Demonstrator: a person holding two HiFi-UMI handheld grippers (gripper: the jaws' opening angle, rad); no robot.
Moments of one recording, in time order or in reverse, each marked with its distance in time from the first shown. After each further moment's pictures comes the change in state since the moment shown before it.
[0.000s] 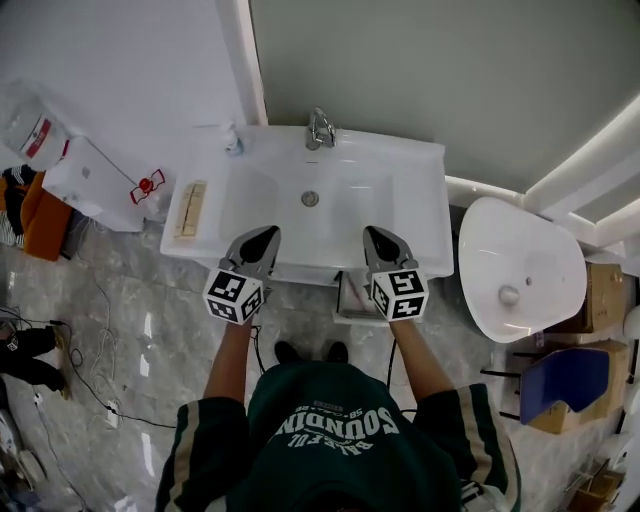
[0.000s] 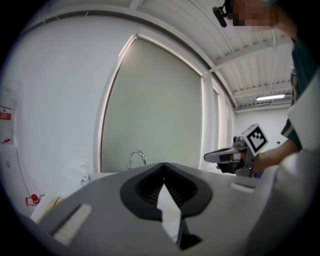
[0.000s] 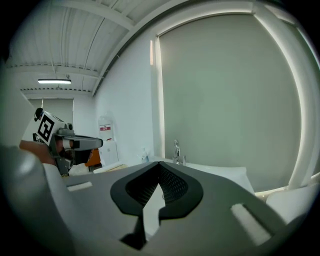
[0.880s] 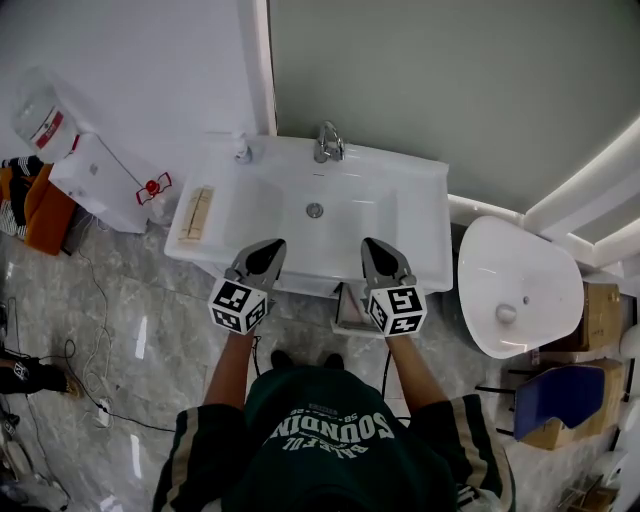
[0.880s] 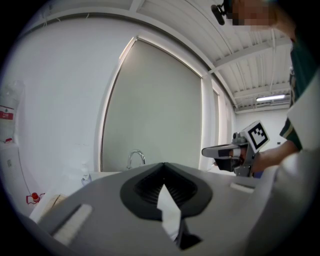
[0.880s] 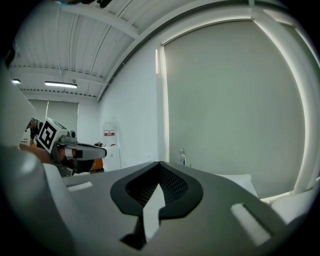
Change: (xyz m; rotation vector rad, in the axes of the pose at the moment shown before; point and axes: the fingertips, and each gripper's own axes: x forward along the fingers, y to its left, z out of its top) left arm -0.018 -0.007 0.000 -0.002 -0.002 -0.002; right arm -0.010 0.028 0.023 -0.014 -0.087 0.033
